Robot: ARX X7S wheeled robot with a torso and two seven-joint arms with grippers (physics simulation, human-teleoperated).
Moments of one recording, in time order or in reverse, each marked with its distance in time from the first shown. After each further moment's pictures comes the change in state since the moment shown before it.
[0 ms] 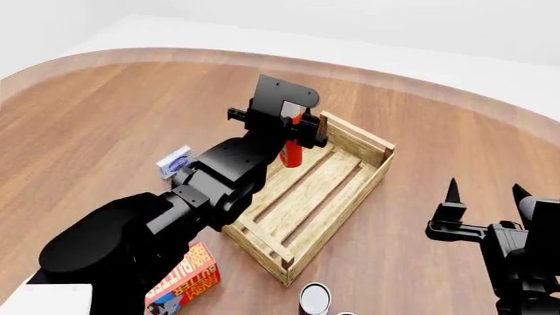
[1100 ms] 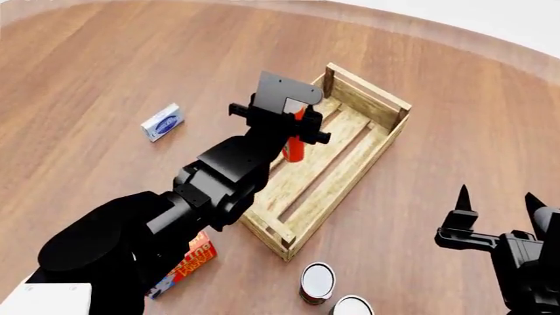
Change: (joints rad) left arm -0.006 -0.001 0.002 0.020 0.022 0.028 -0.029; right arm -0.063 0.004 0.048 -0.031 0.023 -0.020 0.012
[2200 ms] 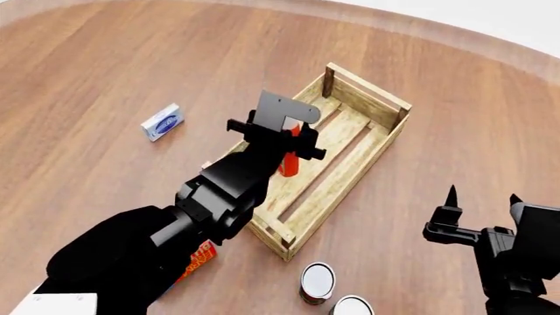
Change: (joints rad) left arm 0.062 0.000 -0.006 -0.013 0.045 0.000 -0.022; right arm 0.068 -0.041 -0.087 0.142 -0.071 -0.063 0.020
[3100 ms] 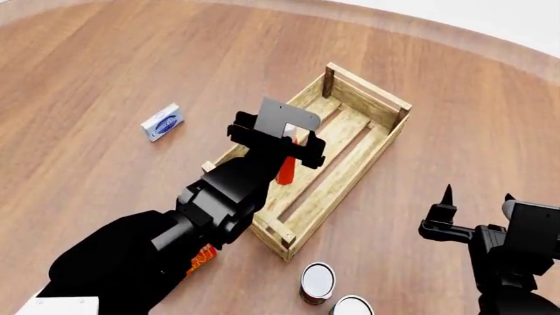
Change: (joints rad) left arm 0.021 0.001 -0.011 -0.004 0.030 -0.018 -0.001; right arm 0.029 -0.010 -0.031 0.044 -0.015 -0.012 0.018
